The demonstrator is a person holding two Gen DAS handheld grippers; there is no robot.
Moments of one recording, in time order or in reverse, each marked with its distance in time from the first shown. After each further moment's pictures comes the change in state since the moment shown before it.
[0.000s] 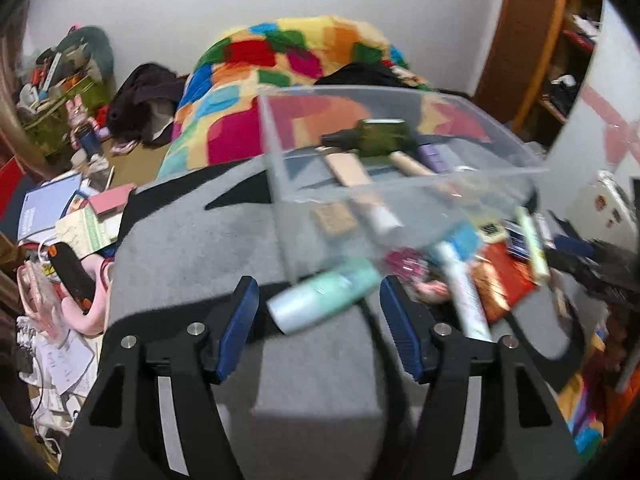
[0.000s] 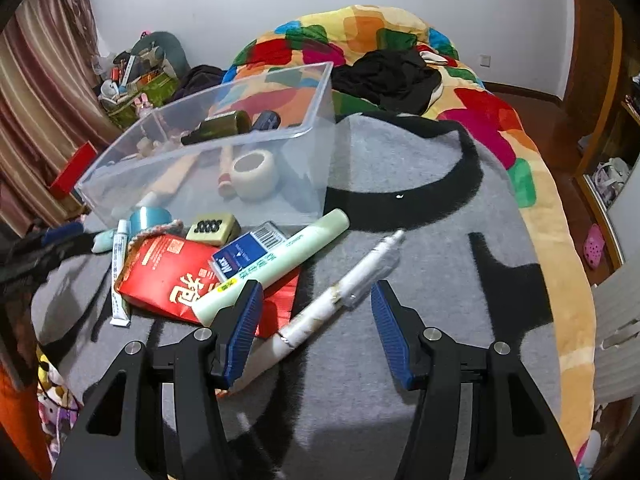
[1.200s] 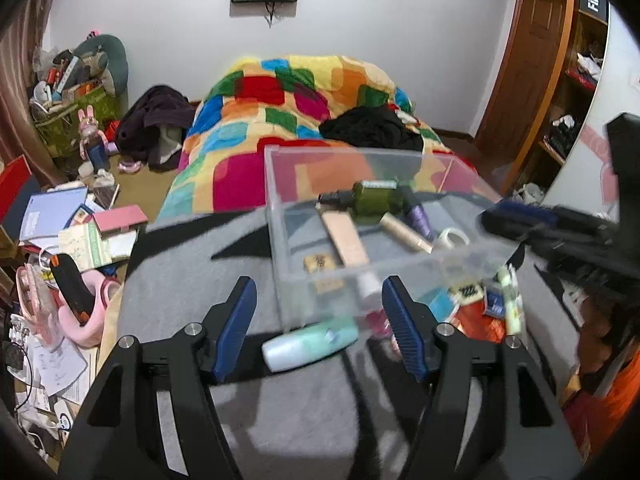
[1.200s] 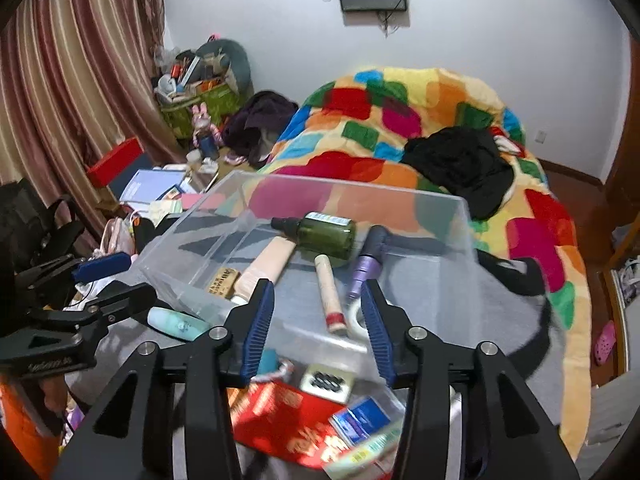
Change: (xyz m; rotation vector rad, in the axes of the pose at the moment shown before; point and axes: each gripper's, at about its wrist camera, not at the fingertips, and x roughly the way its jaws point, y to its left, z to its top) left arm -0.027 0.001 0.015 -0.062 -0.126 -0.021; right arm -0.008 0.085 0.084 -0.206 -0.144 0.090
